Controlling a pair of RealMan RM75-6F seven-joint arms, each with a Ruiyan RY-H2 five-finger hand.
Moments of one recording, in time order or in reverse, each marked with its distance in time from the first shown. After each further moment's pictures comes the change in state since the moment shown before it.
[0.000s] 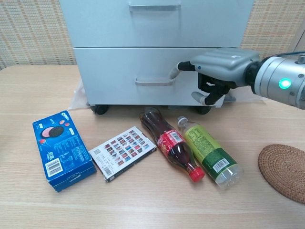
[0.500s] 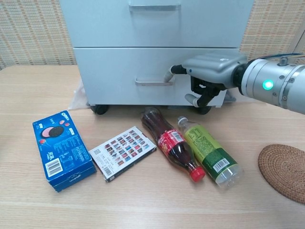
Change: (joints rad) left arm 0.003 -0.002 0.001 0.005 -0.002 0.000 -0.005; right arm 0.065 -0.030 -0.021 0.038 0.064 0.006 -0.014
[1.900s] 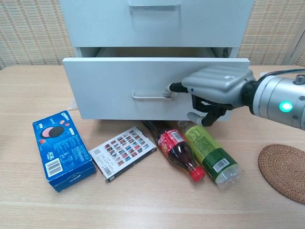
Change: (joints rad) left arm 0.011 -0.010 0.005 0.017 0.002 0.006 -0.013; right arm -0.001 0.044 -0.138 -0.135 -0.052 0.081 -0.030
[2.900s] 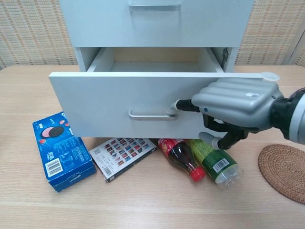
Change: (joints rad) left arm 0.011 -0.004 0.004 0.017 0.008 0.015 -0.016; right arm -0.070 0.063 -0.107 -0.195 -0.081 0.079 -0.114
